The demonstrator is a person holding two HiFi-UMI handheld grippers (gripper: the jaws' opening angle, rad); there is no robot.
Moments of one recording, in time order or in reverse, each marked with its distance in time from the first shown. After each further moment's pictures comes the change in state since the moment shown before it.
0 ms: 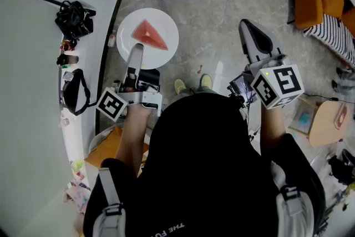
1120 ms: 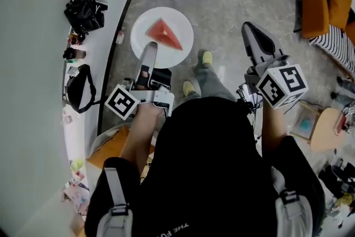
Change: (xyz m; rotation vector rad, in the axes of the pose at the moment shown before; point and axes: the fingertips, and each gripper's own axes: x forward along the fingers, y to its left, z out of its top) left arm -0.035 0.021 0.055 -0.014 -0.006 0.002; right arm 0.050 0.081 -0.007 0.062 0.001 0.100
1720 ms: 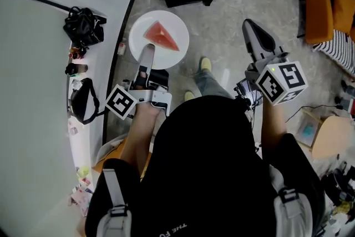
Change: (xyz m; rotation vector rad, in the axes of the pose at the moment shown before) left arm 0.105 0.033 0.016 0.013 0.012 0.079; right arm 0.070 -0.097 0.027 0.020 -0.009 -0.036
